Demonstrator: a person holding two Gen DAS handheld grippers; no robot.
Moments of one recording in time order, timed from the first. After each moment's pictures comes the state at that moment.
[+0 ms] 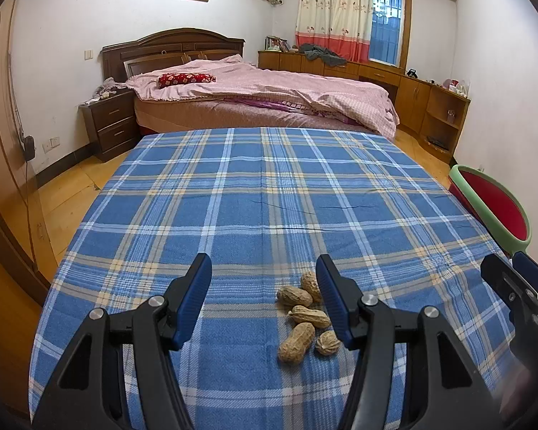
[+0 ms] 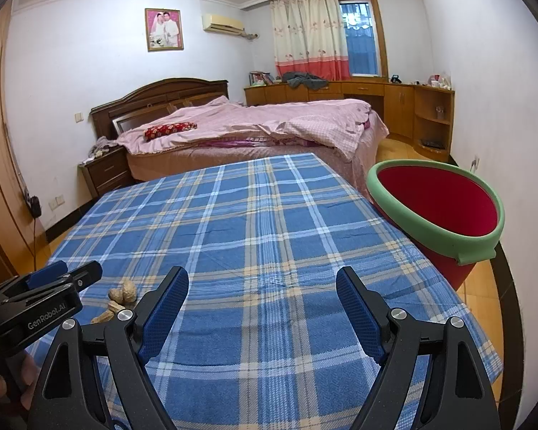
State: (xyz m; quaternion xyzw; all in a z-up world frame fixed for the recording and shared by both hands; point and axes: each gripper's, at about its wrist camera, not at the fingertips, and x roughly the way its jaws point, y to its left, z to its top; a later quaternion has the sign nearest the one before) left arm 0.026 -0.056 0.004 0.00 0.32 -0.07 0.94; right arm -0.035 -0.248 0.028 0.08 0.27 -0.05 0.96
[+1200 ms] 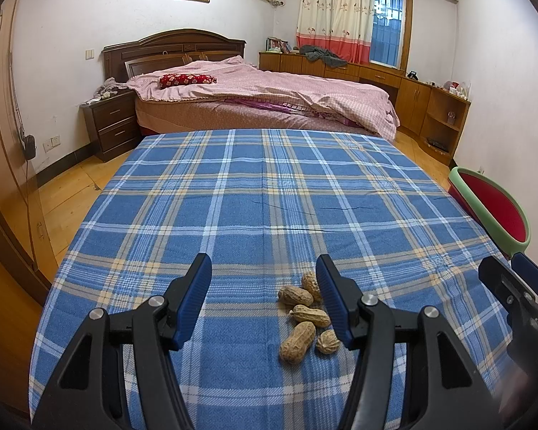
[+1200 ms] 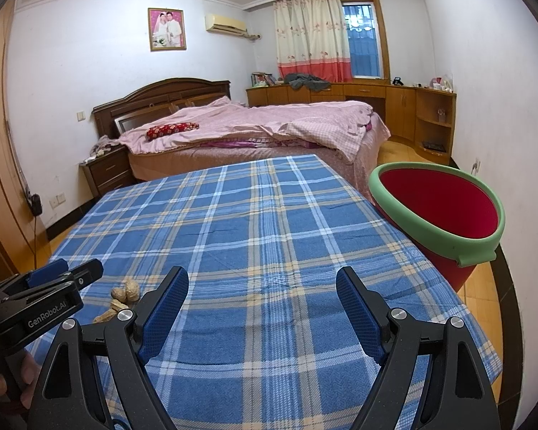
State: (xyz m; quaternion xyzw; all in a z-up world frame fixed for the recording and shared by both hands) left arm 0.026 -0.054 0.004 0.00 0.32 -0.07 0.94; right arm -0.036 -0.247 0.031 0.08 0.27 -0.04 0.96
